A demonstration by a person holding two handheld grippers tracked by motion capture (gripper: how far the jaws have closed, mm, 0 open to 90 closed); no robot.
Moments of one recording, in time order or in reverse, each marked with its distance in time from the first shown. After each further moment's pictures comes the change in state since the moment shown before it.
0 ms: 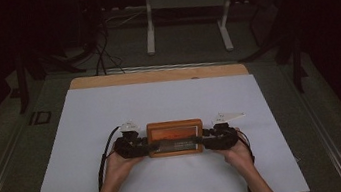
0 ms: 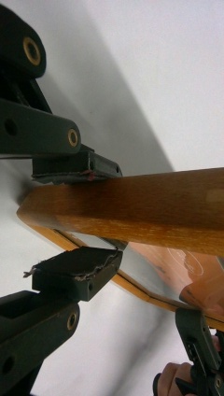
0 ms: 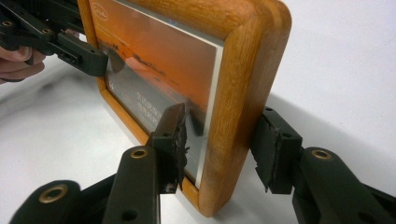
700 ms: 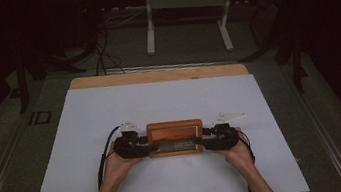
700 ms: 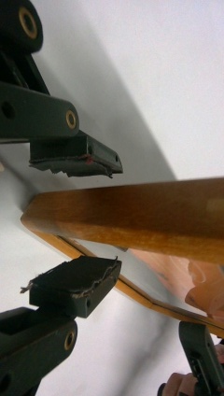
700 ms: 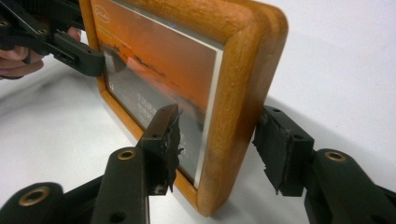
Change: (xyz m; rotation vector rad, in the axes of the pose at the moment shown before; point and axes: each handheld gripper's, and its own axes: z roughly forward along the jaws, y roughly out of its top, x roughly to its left) left arm 0.000 0.001 -0.005 -0.003 0.028 0.007; right arm 0.001 0.001 -0.003 -0.010 -0.009 -0.017
